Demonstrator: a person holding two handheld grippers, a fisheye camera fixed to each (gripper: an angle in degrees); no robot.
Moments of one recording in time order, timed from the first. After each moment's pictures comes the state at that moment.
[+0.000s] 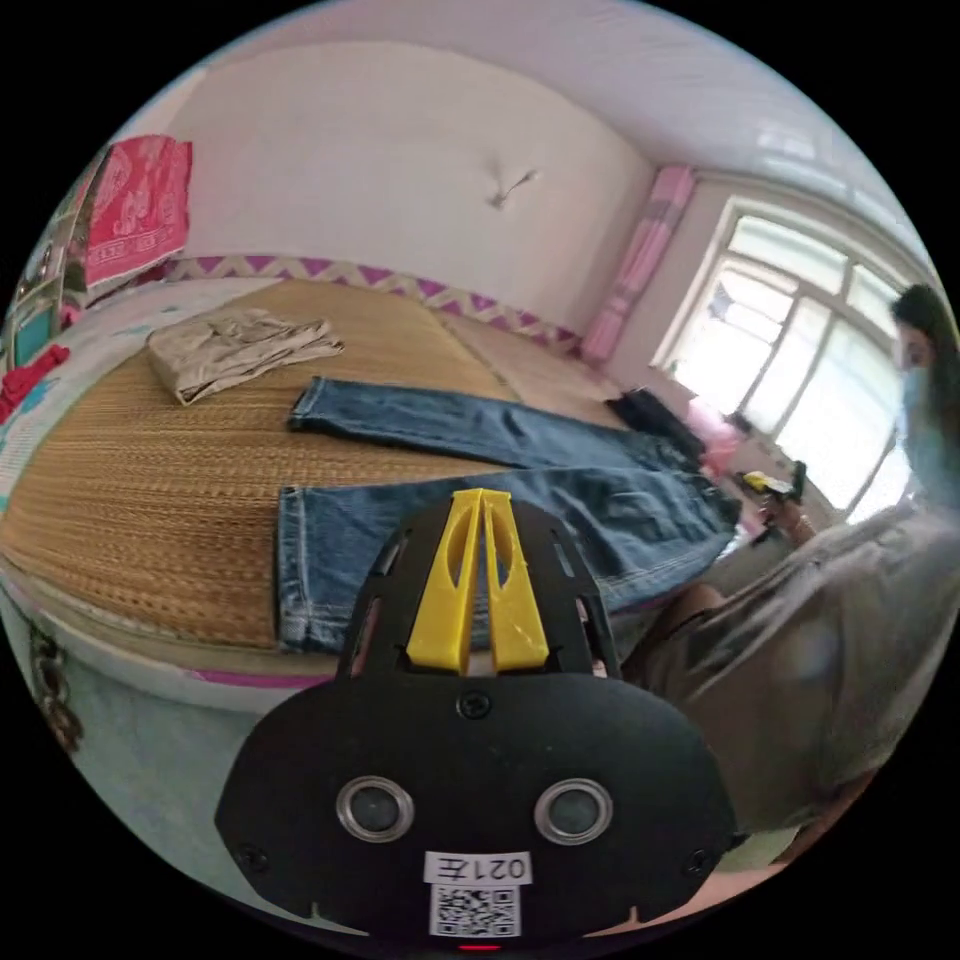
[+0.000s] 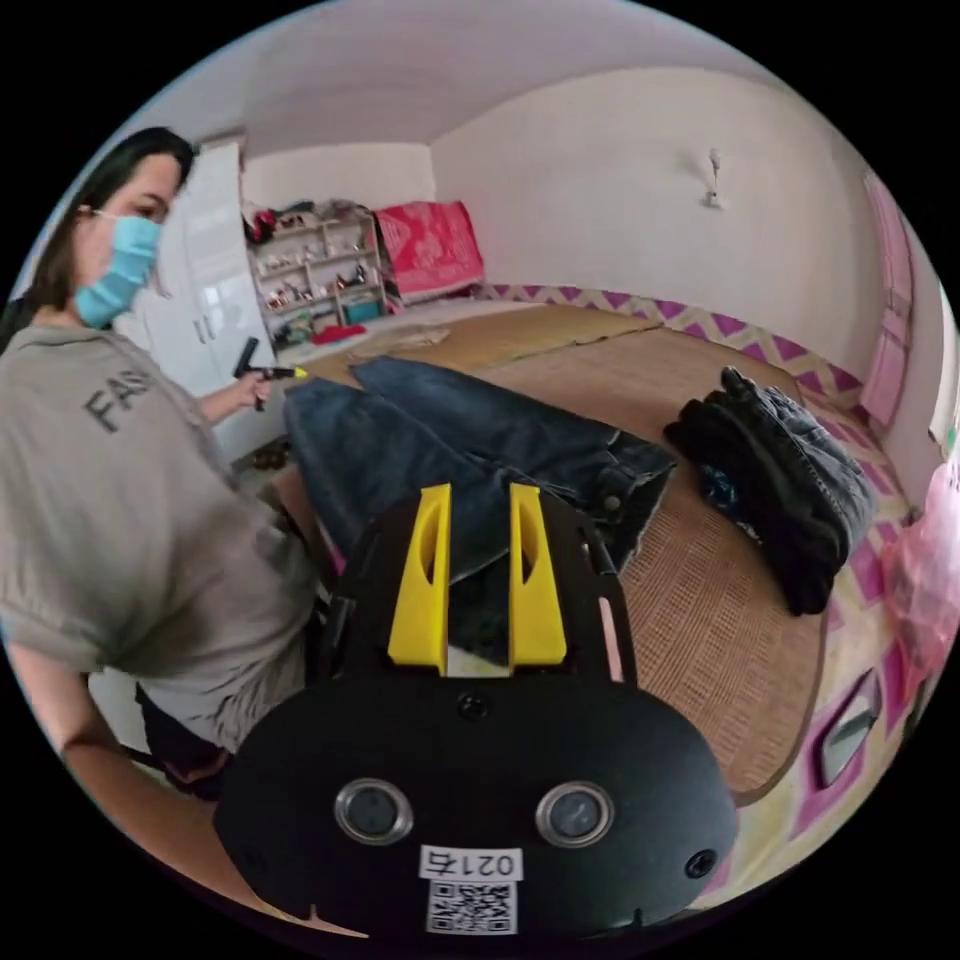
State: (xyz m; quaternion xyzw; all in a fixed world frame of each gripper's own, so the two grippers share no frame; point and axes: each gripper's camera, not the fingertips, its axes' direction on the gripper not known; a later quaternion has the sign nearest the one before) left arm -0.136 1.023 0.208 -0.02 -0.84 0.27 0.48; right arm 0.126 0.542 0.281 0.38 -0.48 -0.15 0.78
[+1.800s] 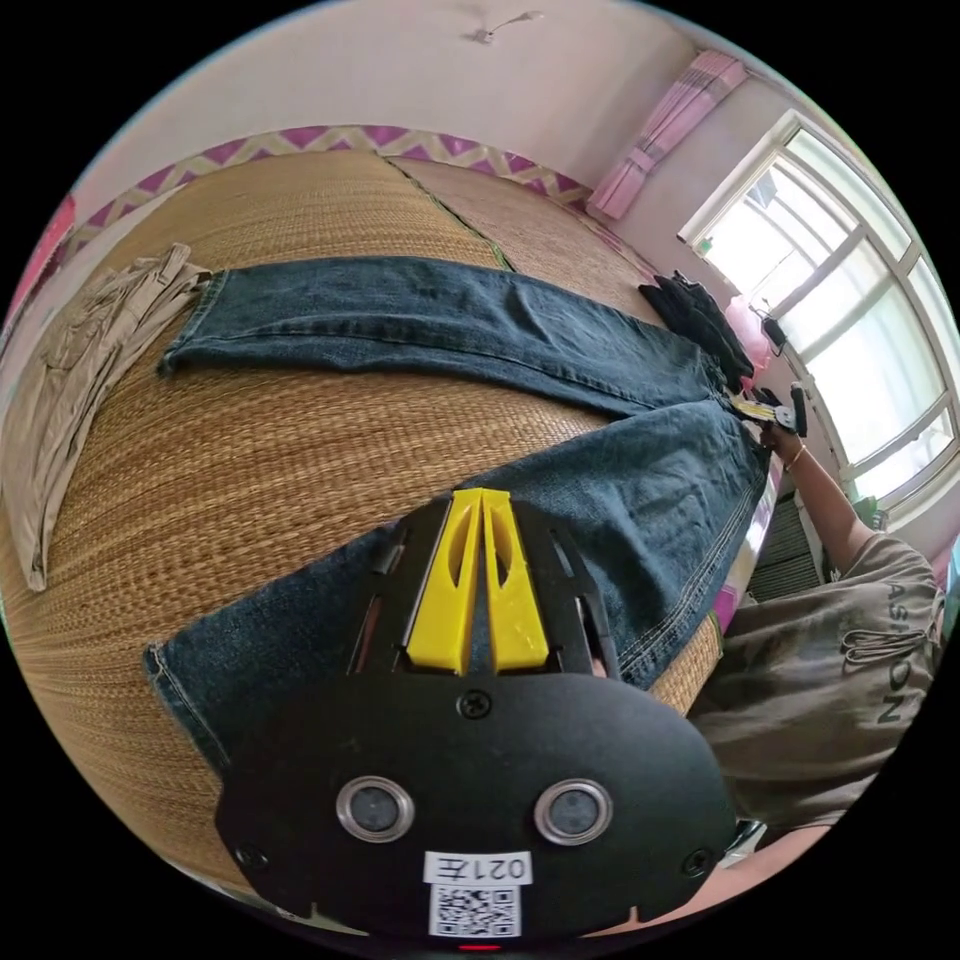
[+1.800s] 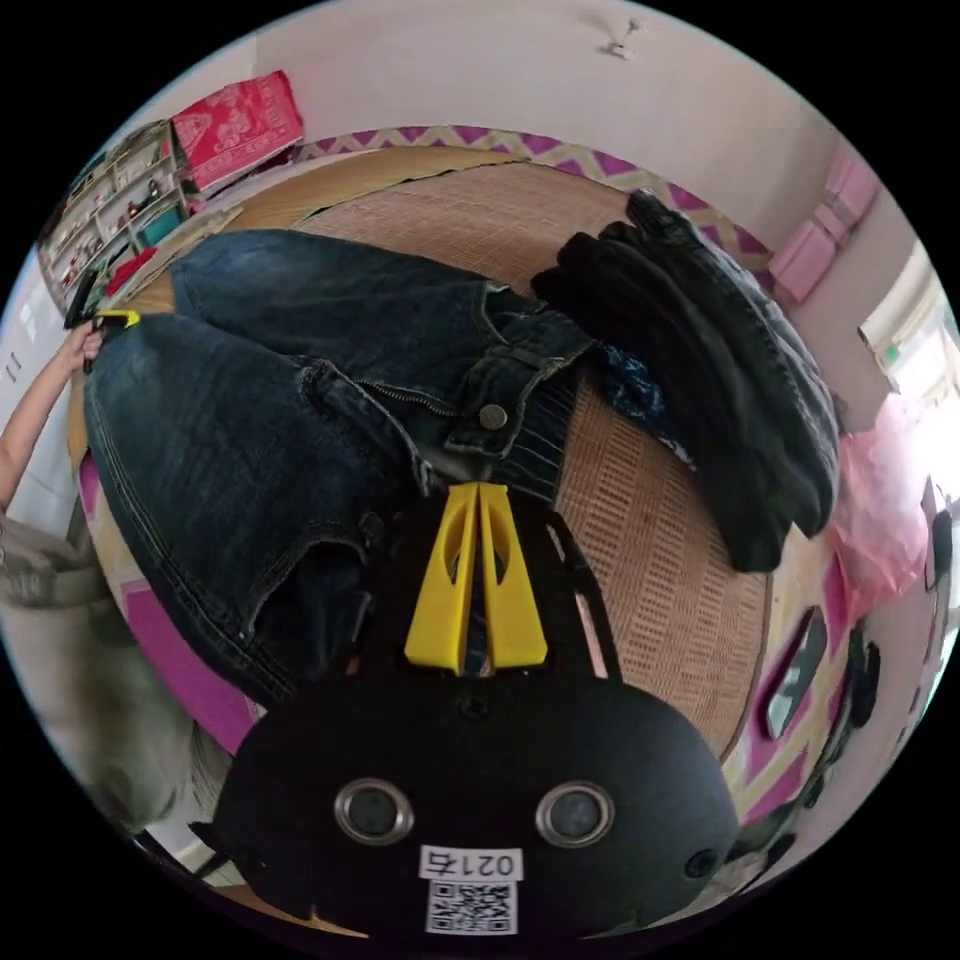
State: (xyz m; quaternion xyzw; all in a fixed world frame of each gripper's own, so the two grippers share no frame) left arm -0.274 0.885 0.207 -0.17 -0.83 0.14 0.52; right arm 0.108 0.630 0.356 0.16 -0.36 -0.06 0.92
